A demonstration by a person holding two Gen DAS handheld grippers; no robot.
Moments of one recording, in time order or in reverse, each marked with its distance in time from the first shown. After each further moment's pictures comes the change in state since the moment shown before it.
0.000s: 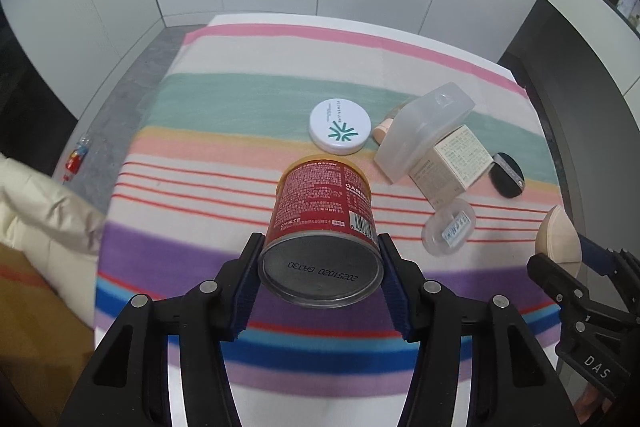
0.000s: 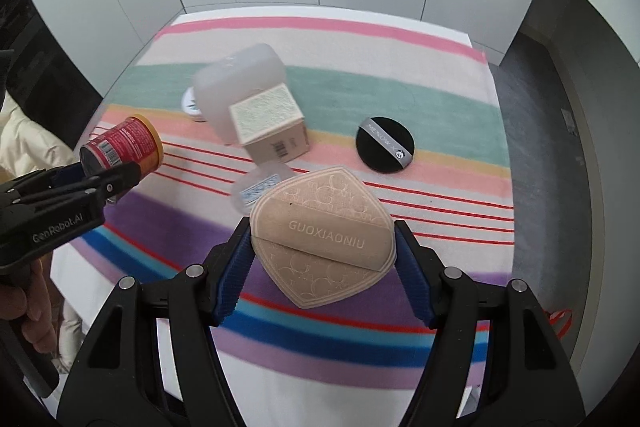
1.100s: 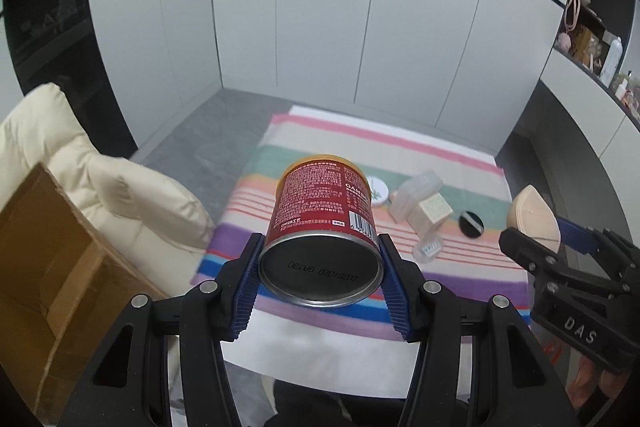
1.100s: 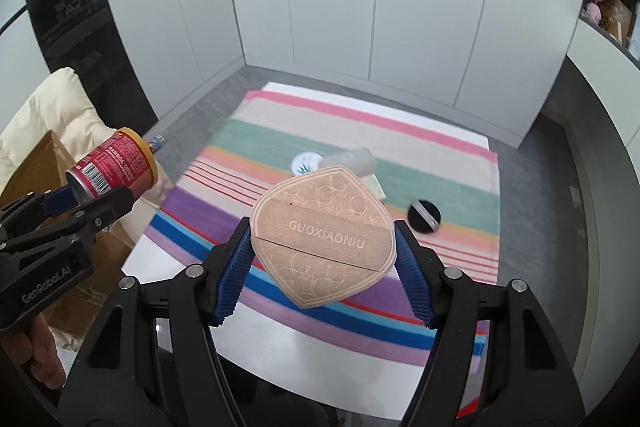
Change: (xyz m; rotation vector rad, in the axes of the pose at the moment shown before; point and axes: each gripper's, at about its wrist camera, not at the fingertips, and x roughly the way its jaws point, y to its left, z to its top) left arm -0.190 0.036 -0.063 -0.108 -0.317 0.081; right arm -0.146 0.079 -0.003 -0.159 -0.241 0.081
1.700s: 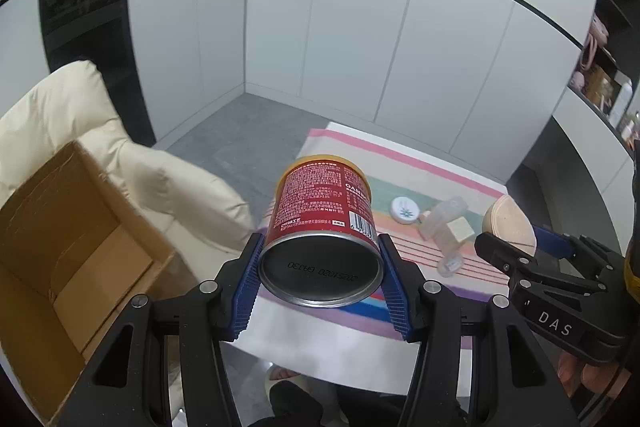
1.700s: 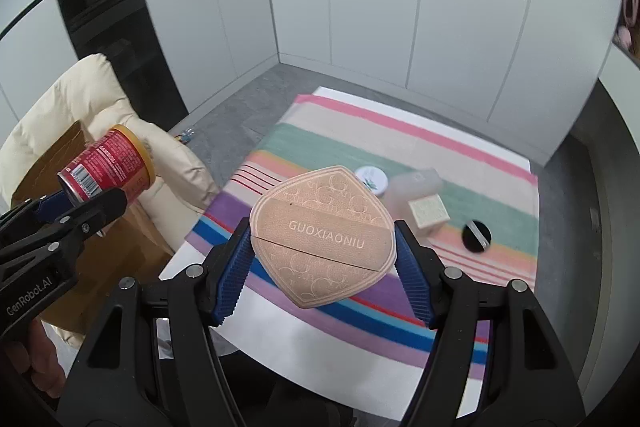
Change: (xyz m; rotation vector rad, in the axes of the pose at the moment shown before) left arm -0.030 0.079 -0.005 -0.112 -0.043 0.010; right arm 0.013 0.077 0.020 -0.082 0.004 0.076
